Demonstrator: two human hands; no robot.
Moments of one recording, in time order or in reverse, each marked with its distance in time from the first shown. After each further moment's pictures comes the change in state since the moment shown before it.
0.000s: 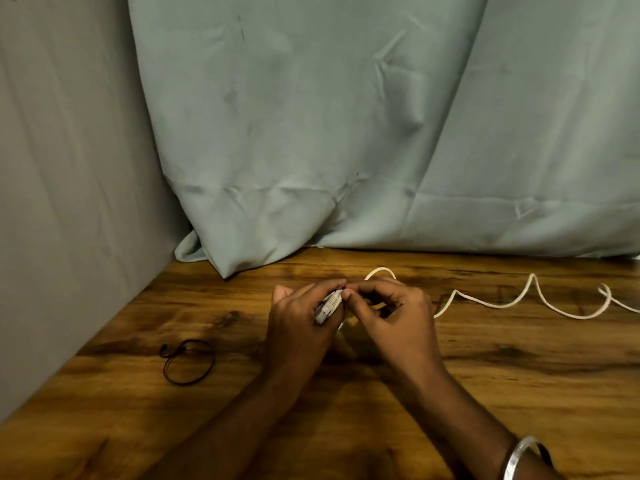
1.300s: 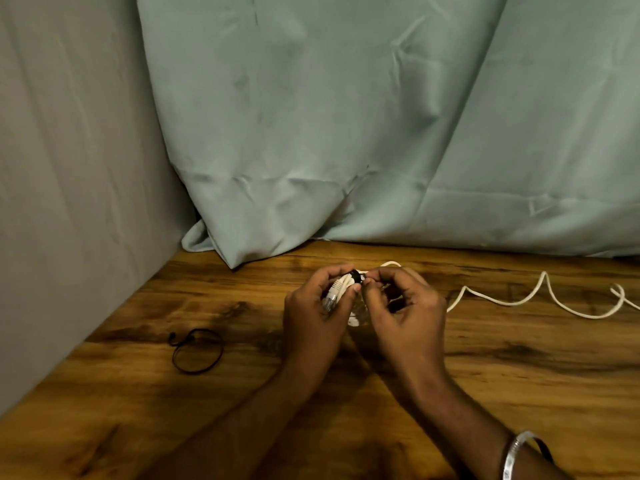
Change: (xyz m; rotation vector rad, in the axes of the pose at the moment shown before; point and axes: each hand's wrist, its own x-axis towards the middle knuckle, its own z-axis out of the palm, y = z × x) left_hand -0.001 0.006 0.009 -0.412 0.076 -0.231; right_hand -0.005 0.004 0.014 -0.036 0.223 -0.150
